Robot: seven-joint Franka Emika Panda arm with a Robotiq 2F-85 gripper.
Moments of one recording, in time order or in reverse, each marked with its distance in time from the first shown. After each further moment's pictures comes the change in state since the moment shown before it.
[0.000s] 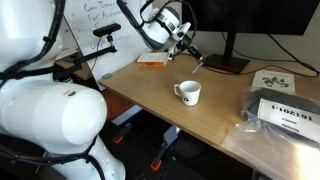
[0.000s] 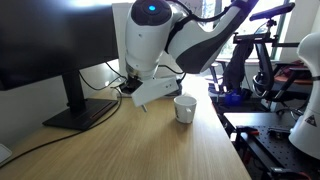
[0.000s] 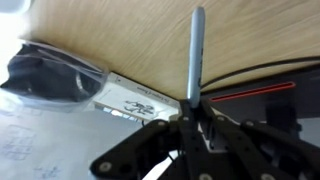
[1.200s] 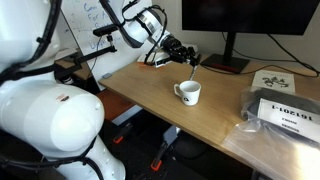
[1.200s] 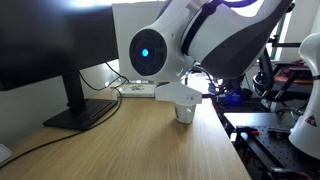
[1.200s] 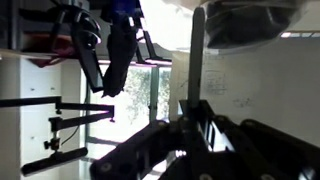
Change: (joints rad) arm -0.123 -0.062 0.329 -0.060 0.088 -0.952 0.673
